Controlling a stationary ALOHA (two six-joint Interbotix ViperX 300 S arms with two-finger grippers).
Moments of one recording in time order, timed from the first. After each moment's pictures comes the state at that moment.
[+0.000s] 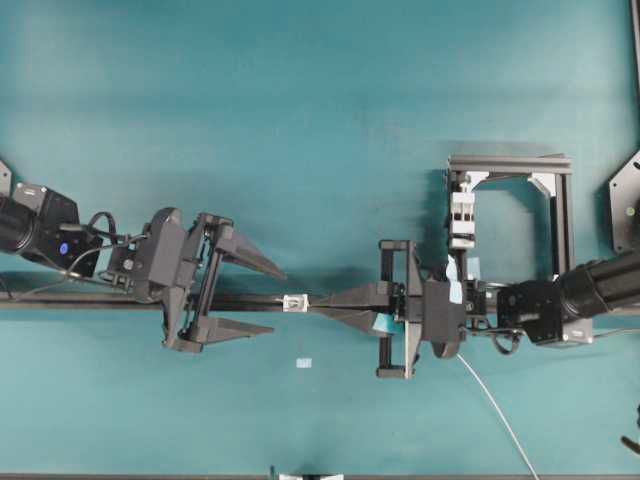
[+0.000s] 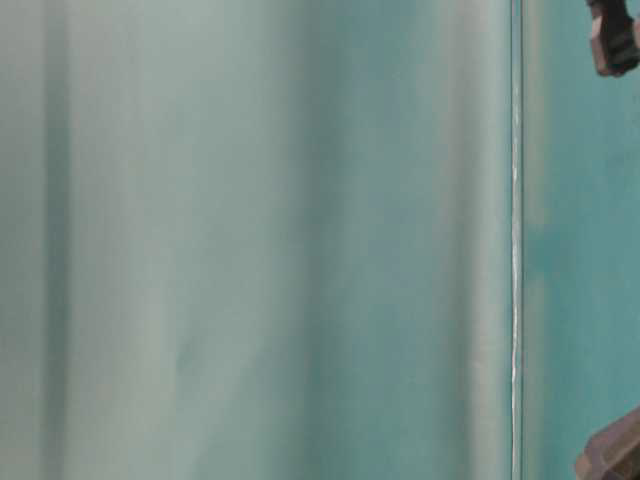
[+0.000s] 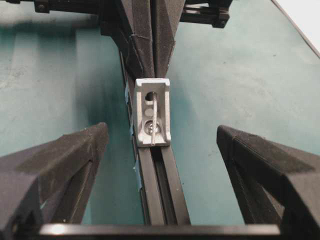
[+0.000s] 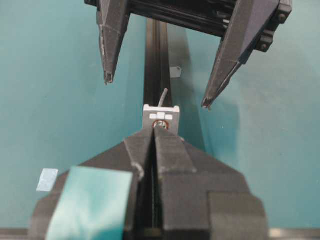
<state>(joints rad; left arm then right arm) -0.29 0.32 0.96 -0.06 -1.08 -0.10 0.44 0.45 0.77 0.54 -1.11 -0.06</state>
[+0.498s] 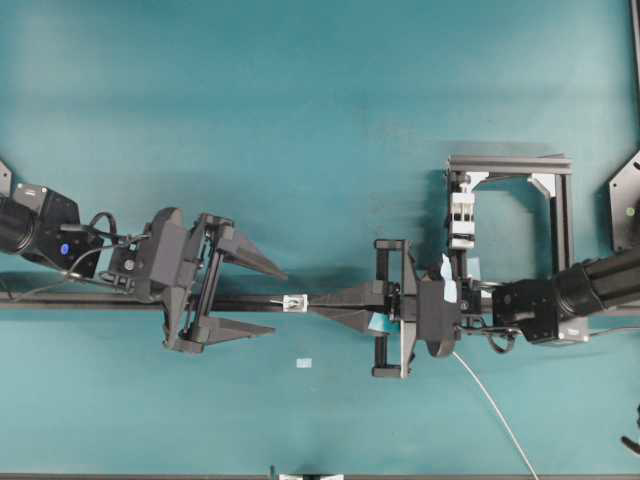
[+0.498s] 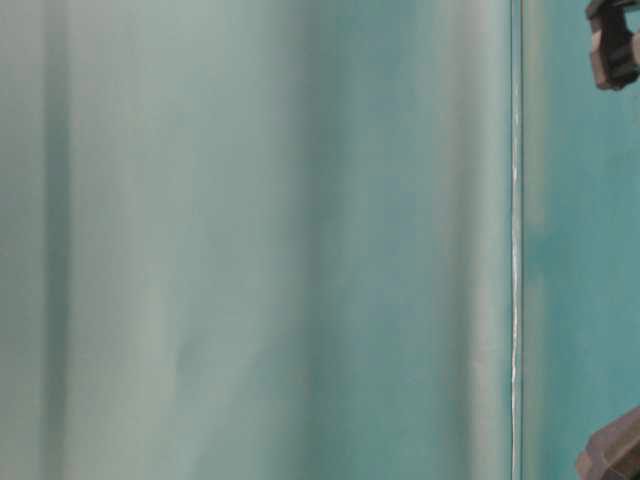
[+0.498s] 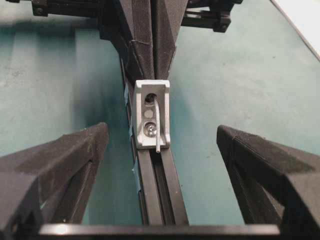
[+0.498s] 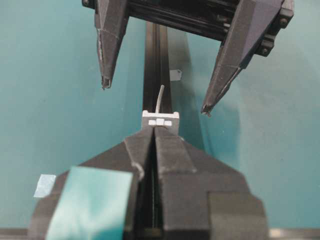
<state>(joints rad) -0.29 0.32 0.95 -0.06 -1.08 -0.11 0.43 0.45 0.76 0.53 -1.10 -0.06</state>
